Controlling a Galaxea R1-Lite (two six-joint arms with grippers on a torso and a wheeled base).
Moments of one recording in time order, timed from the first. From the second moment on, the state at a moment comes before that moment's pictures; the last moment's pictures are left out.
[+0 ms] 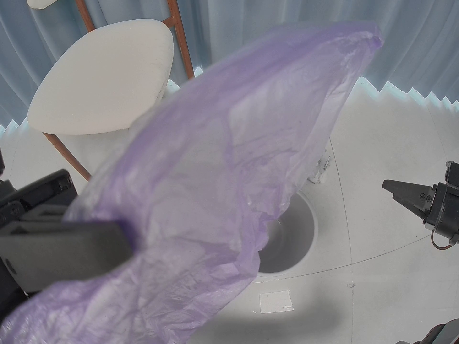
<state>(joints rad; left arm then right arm) -0.81 1.22 -0.50 -1.25 -0.77 -0.66 0.34 1.09 -0.53 -0.33 0.28 0.57</state>
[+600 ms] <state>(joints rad) -0.80 1.22 -0.50 -1.29 -0.77 -0.73 0.34 1.09 -0.53 -0.33 0.28 0.57</state>
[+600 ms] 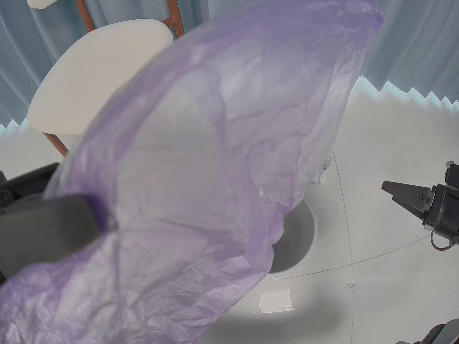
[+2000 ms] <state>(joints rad) -0.74 1.62 -0.62 -1.54 -0.82 -1.00 0.34 1.08 -0.53 -0.33 0.28 0.54</state>
